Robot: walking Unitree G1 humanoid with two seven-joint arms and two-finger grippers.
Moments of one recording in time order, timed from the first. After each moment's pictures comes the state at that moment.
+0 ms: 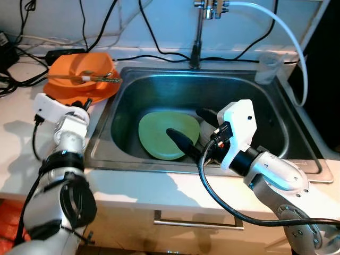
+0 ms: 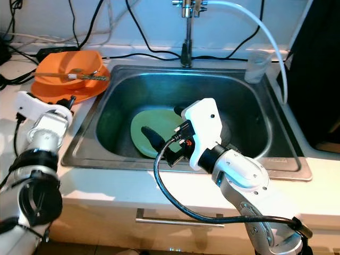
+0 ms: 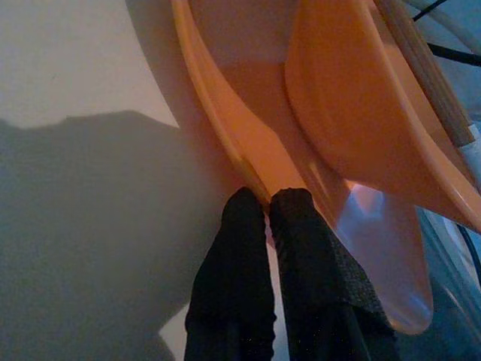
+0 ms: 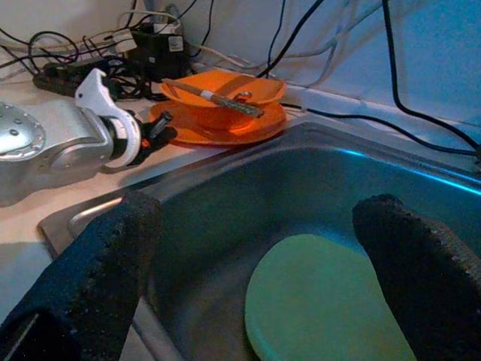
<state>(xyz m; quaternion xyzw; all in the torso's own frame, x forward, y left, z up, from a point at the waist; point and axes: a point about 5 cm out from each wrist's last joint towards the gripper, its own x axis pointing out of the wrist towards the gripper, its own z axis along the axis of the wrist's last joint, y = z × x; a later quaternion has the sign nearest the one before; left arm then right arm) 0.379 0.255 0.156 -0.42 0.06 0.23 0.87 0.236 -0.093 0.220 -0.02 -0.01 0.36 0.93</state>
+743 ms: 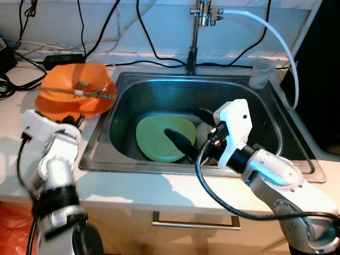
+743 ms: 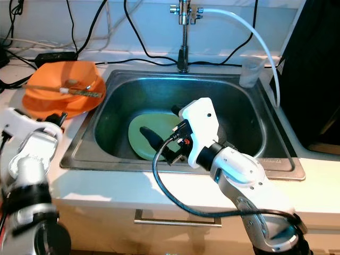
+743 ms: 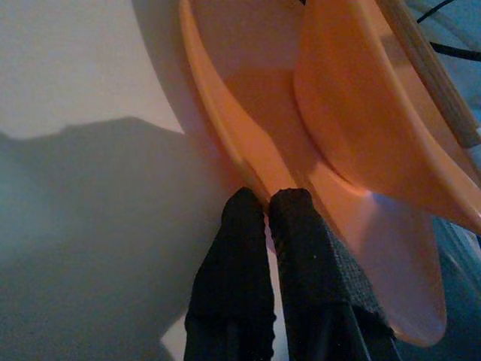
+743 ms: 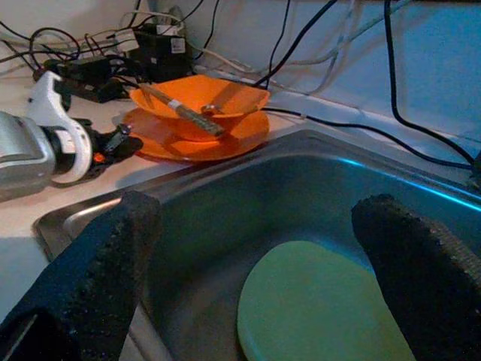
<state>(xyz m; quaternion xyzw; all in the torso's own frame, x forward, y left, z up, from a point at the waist) 0.328 0.258 0.149 -0.40 0.07 0.24 0.88 0.245 -0.091 0.215 -0.03 -0.01 0.38 0.93</state>
